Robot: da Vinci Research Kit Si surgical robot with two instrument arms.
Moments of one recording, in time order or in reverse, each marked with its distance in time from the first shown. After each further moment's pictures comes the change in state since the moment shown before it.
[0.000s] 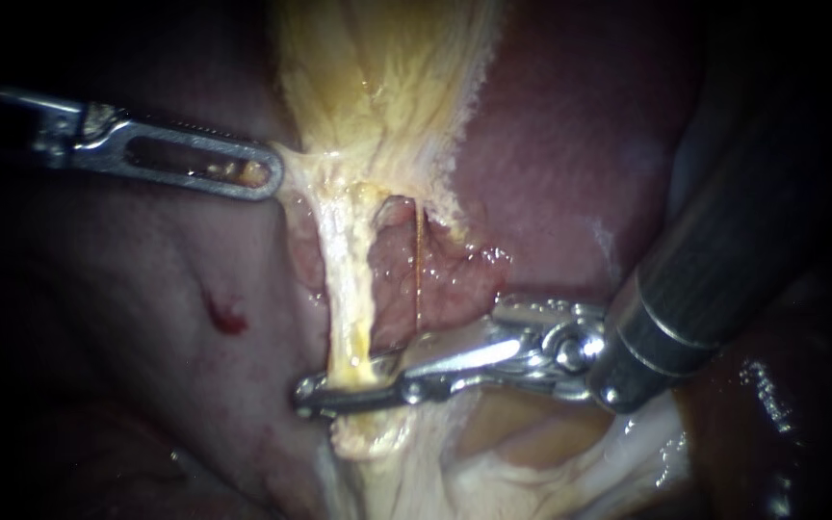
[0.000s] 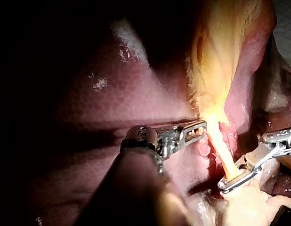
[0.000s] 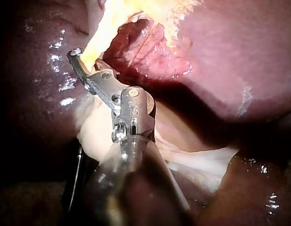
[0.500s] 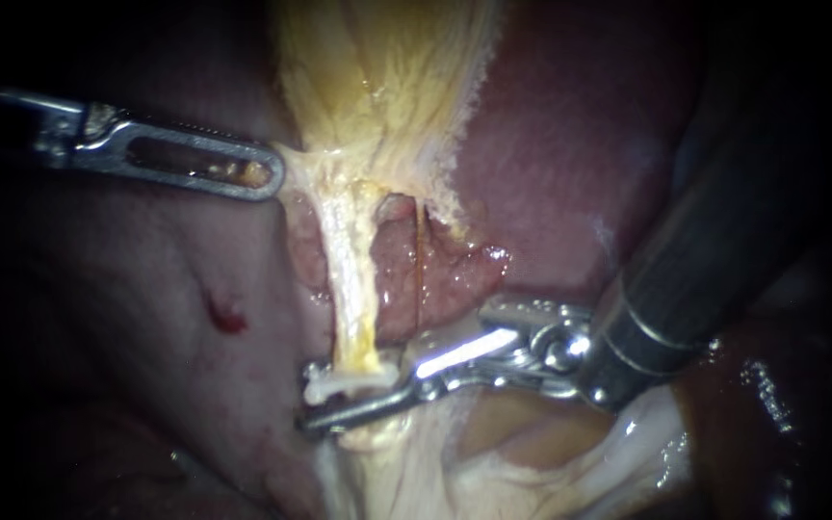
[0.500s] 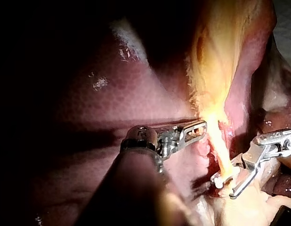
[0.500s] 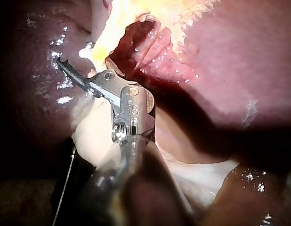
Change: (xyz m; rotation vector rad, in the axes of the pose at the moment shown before) right arm 0.000 0.002 0.002 0.044 0.039 -0.144; left arm 0.000 0.000 0.000 0.000 0.000 0.000
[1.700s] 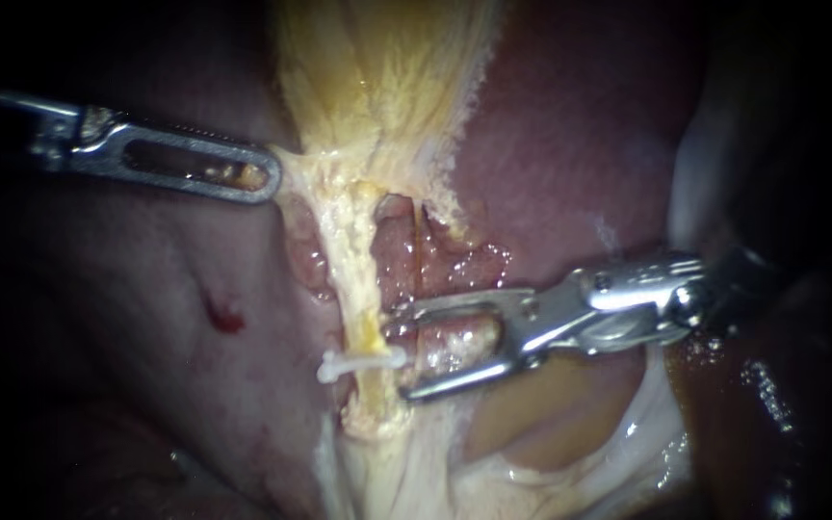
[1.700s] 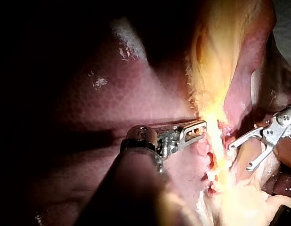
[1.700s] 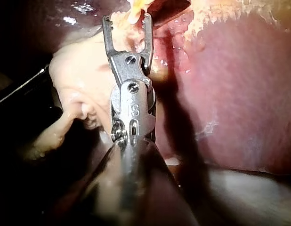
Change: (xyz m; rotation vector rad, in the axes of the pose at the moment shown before) right arm 0.000 -0.002 -0.013 -0.140 -0.036 -0.402; left arm 0.000 0.000 0.000 0.000 0.000 0.000
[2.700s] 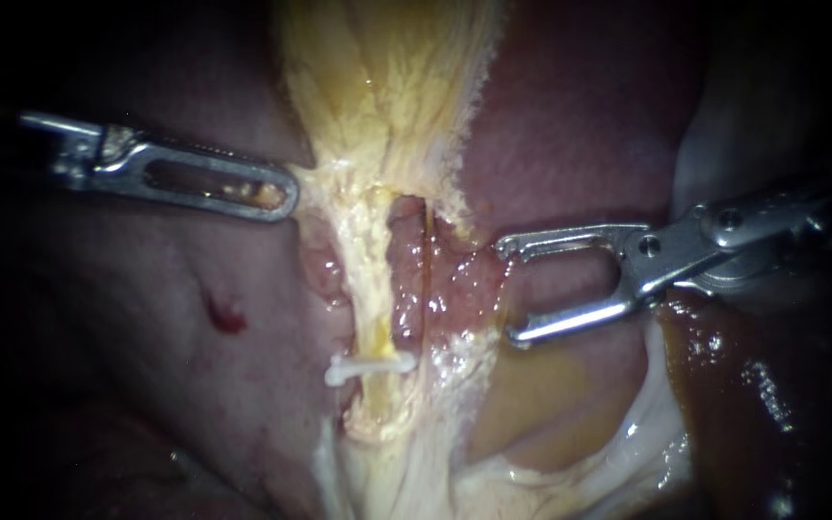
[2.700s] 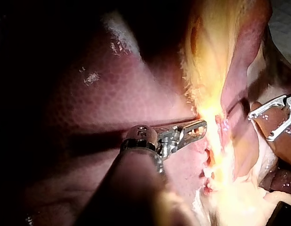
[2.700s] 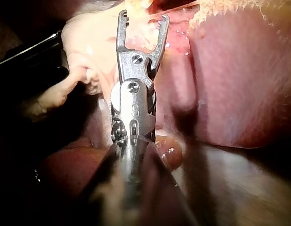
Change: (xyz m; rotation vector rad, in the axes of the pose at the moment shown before) right arm 0.004 0.000 -0.008 -0.033 0.008 -0.042; left arm 0.002 0.000 0.004 0.011 0.025 0.016
